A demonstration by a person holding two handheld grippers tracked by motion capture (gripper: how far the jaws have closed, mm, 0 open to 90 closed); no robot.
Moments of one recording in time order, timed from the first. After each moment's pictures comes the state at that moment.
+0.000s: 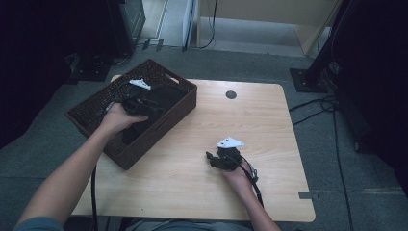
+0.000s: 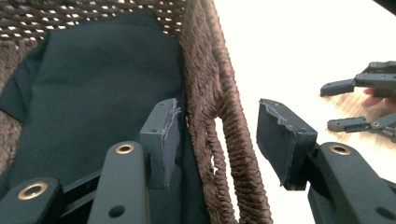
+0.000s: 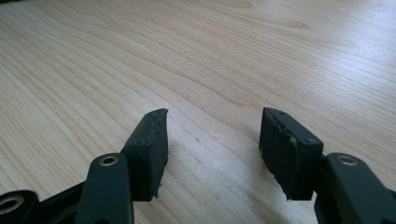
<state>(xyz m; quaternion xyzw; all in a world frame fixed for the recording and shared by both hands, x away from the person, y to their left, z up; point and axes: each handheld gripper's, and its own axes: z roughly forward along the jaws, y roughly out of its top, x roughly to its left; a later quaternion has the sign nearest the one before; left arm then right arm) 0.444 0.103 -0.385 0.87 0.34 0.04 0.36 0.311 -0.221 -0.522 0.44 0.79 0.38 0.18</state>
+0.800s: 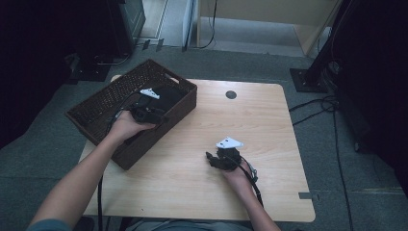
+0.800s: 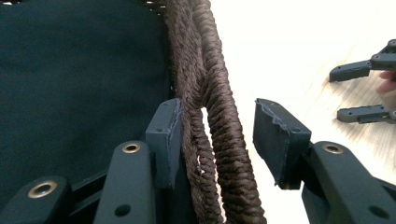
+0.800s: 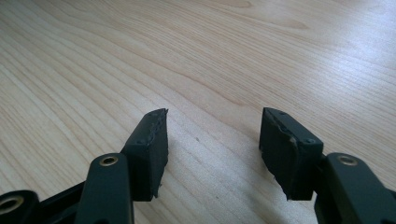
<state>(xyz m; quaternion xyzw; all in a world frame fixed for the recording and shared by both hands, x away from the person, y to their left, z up) 0.439 0.083 -0.412 0.88 0.33 0.04 0.34 0.310 -0.220 -0.523 0.44 0.79 0.38 0.19</state>
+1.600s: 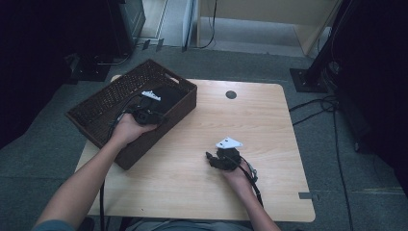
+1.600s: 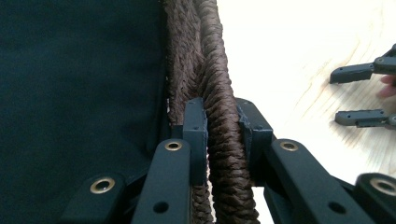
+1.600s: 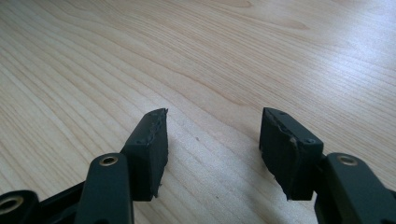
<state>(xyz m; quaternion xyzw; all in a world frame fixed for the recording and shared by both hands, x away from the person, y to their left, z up) 0.436 0.082 -0.419 0.86 0.37 0.02 0.35 0.310 -0.219 -0.522 0.44 0.79 0.38 0.19</state>
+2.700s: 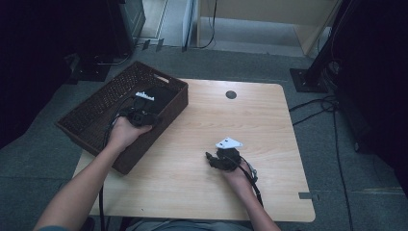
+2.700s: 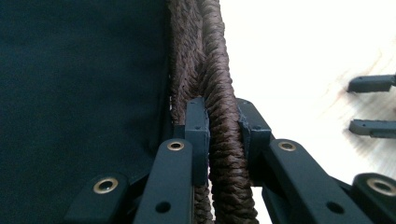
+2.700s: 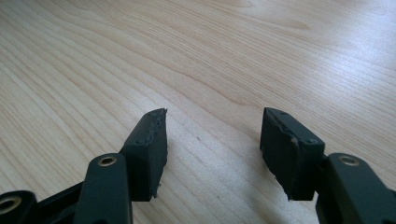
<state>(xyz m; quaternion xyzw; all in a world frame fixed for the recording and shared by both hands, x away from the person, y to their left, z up) 0.429 0.096 -0.417 0.84 0.42 0.05 0.33 0.309 -0.219 -0.522 0.44 0.79 0.38 0.19</state>
